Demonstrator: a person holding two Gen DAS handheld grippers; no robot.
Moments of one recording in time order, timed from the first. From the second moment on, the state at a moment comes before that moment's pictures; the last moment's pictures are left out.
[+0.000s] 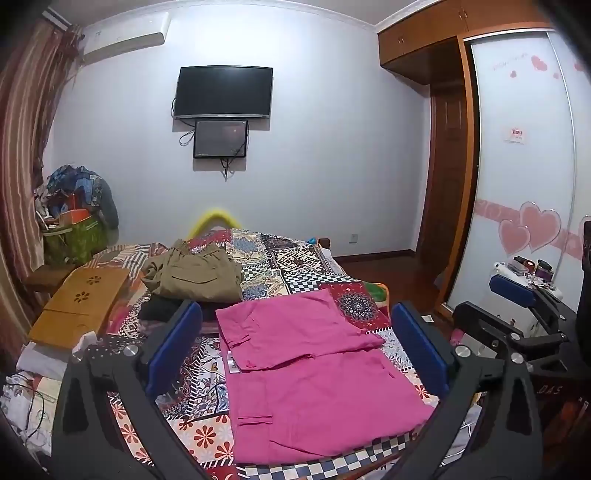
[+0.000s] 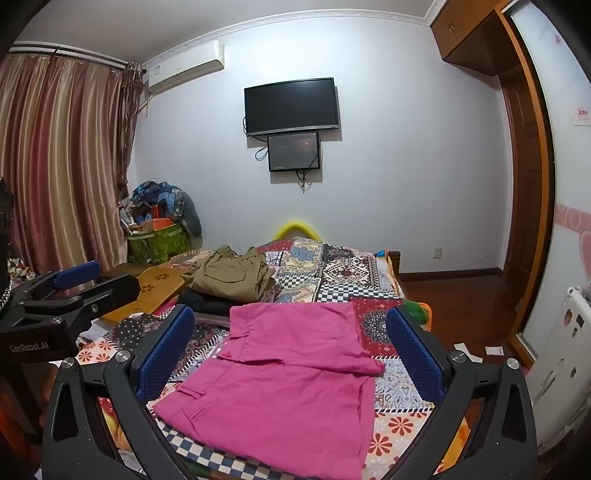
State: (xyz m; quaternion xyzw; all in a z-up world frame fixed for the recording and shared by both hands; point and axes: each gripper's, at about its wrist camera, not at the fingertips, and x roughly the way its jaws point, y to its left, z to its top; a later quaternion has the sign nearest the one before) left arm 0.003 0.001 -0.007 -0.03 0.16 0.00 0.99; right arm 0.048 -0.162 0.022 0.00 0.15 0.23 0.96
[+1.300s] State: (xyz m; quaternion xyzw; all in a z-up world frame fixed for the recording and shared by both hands) left arm 0.008 0.005 -0.007 -0.03 0.17 0.01 0.99; right arm 0.051 -0.159 0.007 0.00 0.16 0.23 0.96
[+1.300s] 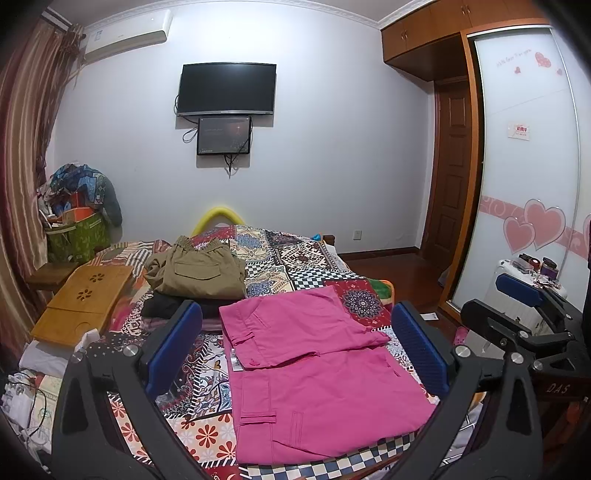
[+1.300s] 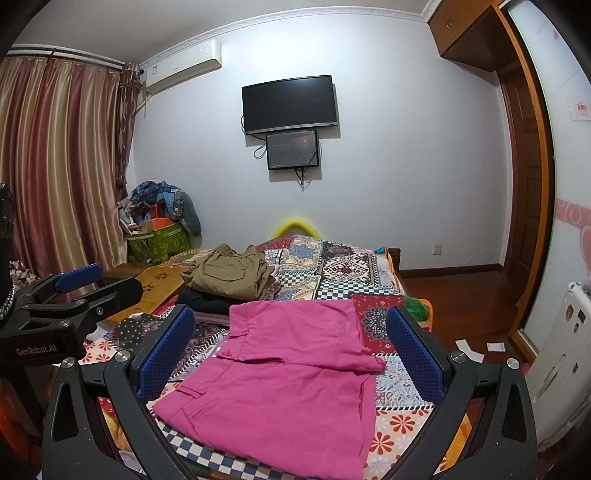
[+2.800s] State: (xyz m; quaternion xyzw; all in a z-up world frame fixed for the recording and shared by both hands) left arm 0.100 0.042 -0.035 -0.02 0.20 0.03 0.98; right arm 0.149 -0.163 -0.002 -0.01 0.19 0.22 0.96
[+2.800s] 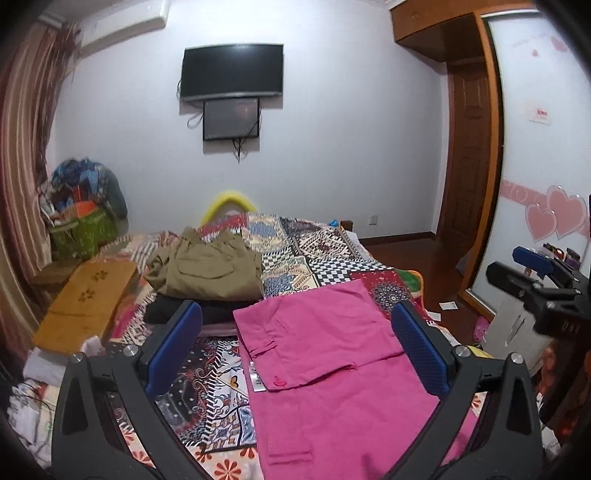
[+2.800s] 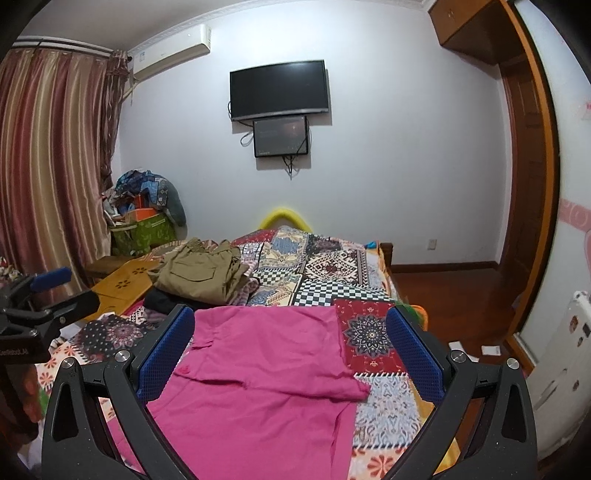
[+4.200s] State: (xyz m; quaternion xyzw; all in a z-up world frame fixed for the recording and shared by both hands) left arm 0.343 0.149 -0.213 -0.03 0.41 -0.01 0.91; right arm 0.413 -0.141 -0.139 -0.09 0.37 0.27 0.88
